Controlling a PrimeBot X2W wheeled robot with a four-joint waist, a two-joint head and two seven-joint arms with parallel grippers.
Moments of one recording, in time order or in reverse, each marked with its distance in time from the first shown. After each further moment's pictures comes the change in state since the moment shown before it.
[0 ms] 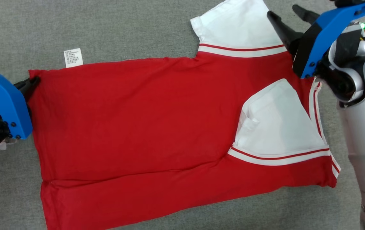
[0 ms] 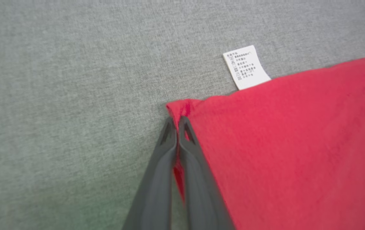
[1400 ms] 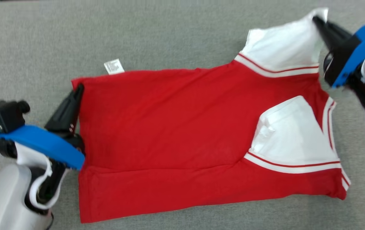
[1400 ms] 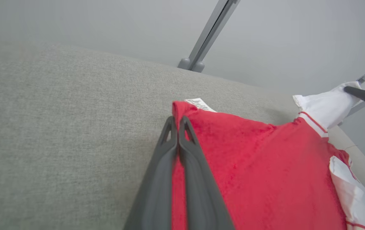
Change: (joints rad) left arm 0.185 -0.231 -0.026 0.061 -0.065 -0.113 -0.699; right arm 0.027 -0.167 0.043 0.100 0.157 0.000 -0.184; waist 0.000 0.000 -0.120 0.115
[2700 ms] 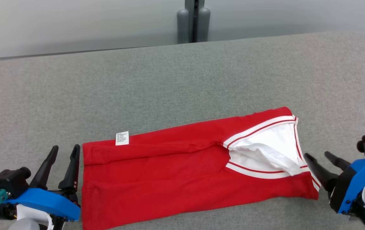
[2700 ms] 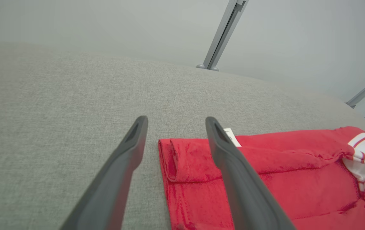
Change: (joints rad) left arm 0.227 0.067 -0.118 0.151 0.018 0.056 -0.309; right arm 0.786 0.112 -0.271 -0.518 -0.058 0.000 0.276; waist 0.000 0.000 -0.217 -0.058
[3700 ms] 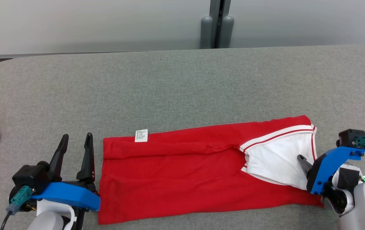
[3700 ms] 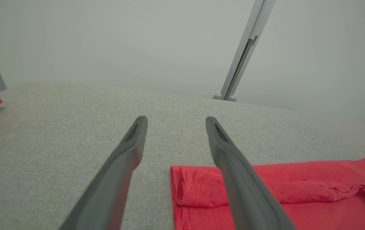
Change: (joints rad) left arm -0.002 -0.157 0.092 -0.035 0.218 0.095 -0.027; right arm -0.262 0.206 -0.181 0.536 -0.346 0.000 -0.102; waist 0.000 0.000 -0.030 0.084
